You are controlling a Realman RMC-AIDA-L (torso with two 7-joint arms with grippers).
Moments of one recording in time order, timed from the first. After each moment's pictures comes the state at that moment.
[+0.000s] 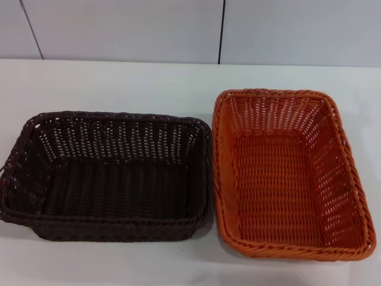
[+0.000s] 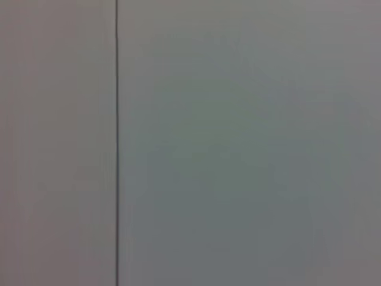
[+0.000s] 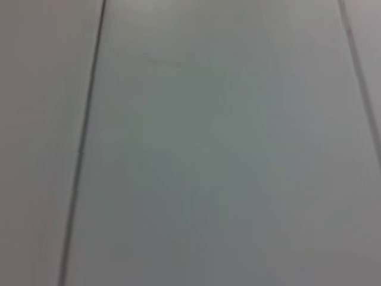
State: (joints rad) left arm -0.41 -2.03 -2.88 -0.76 1.21 -0.82 2.27; right arm 0.16 2.07 1.04 1.29 -2.18 -0.91 -0.73
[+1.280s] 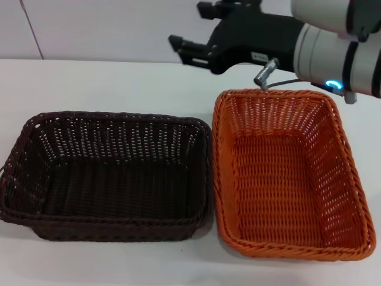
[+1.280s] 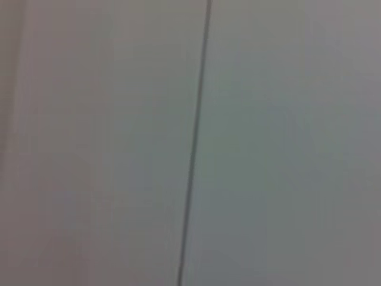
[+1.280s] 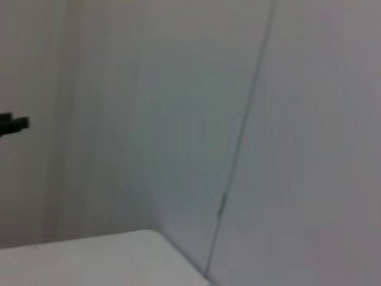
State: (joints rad) left arm -0.34 -2.02 -2.88 -0.66 1.07 -0.81 2.26; right arm 0.36 2.07 1.44 1.75 -2.19 0.77 -0.83
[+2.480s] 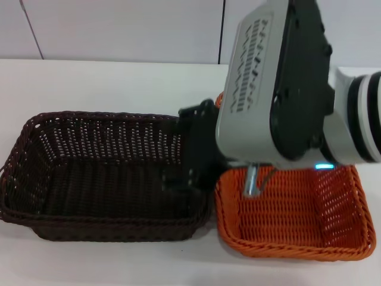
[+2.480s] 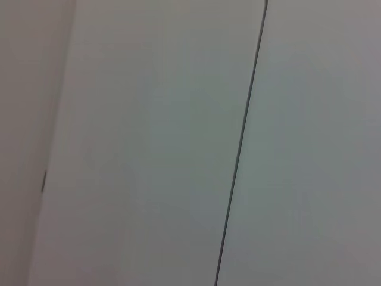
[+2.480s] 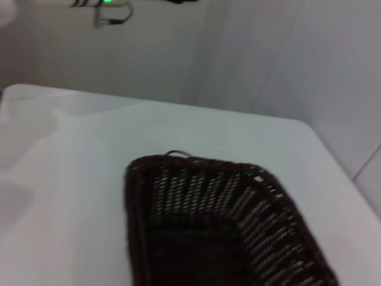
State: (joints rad) left arm -0.32 -1.97 -2.88 -0.57 1.02 -0.74 2.26; right arm 0.45 2.07 1.32 1.97 -2.40 1.32 -0.70
